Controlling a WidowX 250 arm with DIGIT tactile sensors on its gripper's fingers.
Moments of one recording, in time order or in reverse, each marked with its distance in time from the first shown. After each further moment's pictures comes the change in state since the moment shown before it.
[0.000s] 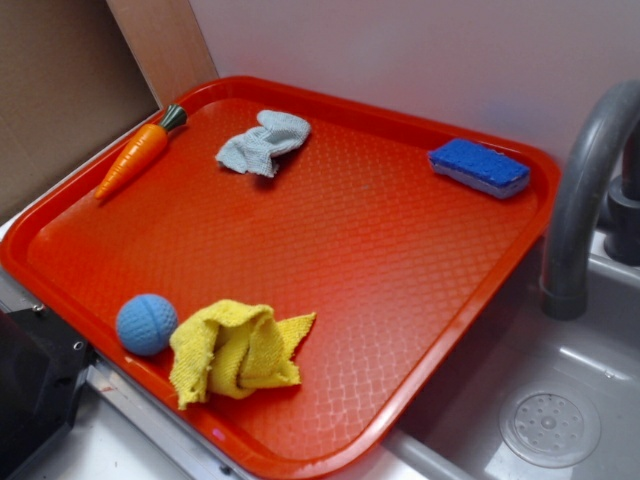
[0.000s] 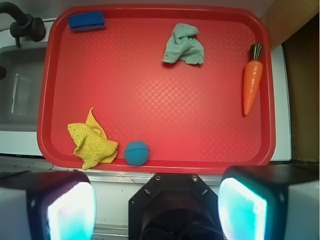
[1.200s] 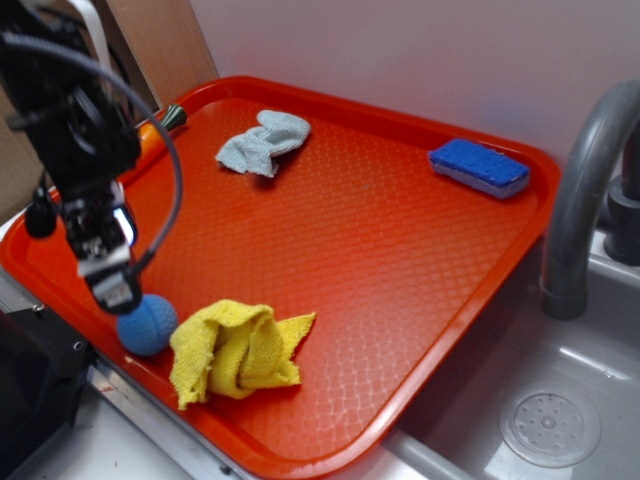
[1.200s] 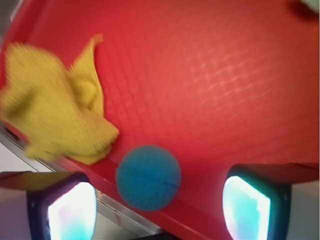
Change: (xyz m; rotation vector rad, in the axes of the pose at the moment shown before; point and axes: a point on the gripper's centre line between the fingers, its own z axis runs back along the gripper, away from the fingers) arm -0.006 -0.025 -0.175 -0.168 0.158 -0.448
